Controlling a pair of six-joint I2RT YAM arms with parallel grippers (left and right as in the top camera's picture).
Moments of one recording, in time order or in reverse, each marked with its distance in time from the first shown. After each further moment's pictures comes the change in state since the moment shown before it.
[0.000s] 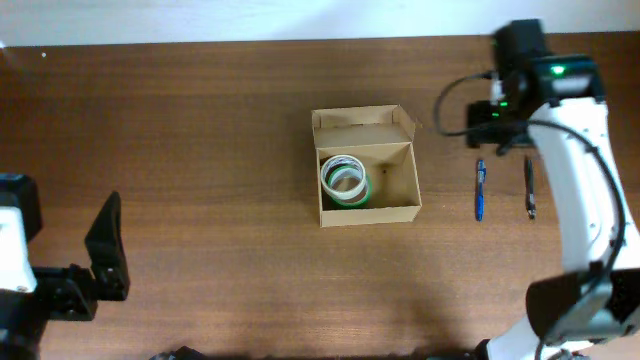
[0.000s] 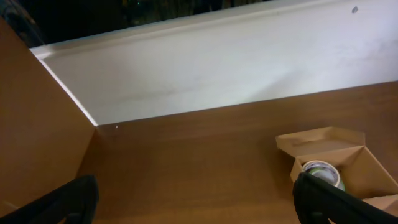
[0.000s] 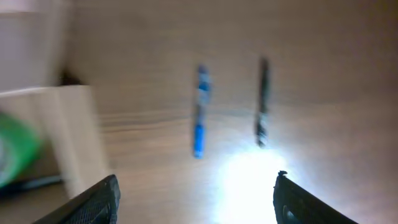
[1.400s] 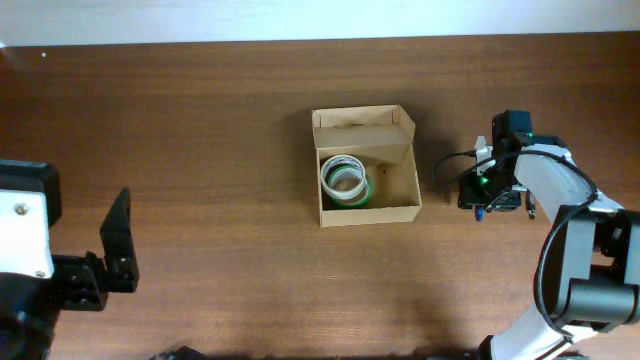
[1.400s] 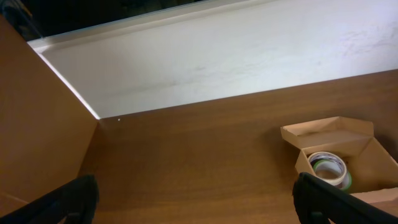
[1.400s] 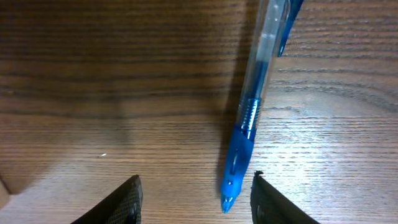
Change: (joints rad) left arm 0.000 0.000 -0.053 0.003 -0.011 0.000; right arm -0.160 0.078 -0.664 0.533 -0.260 -0.179
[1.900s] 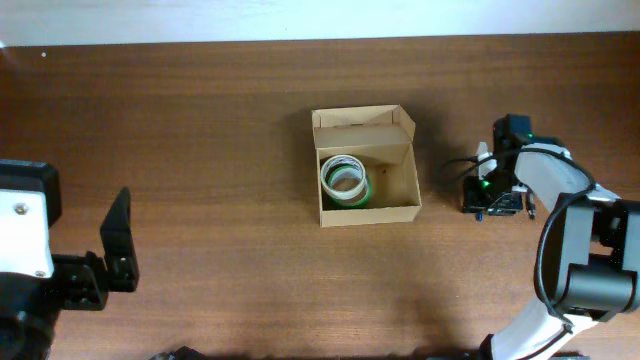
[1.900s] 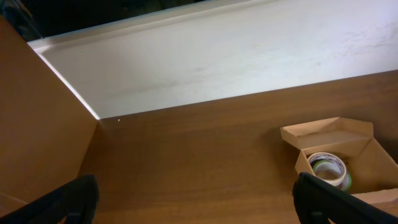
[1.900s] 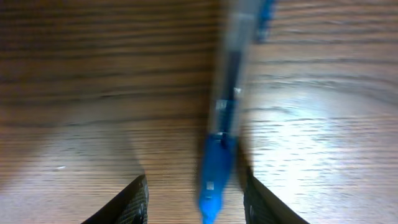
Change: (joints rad) left arm 0.000 0.000 0.000 0.002 0.000 0.000; right arm -0.038 0.055 0.000 0.002 0.018 -0.001
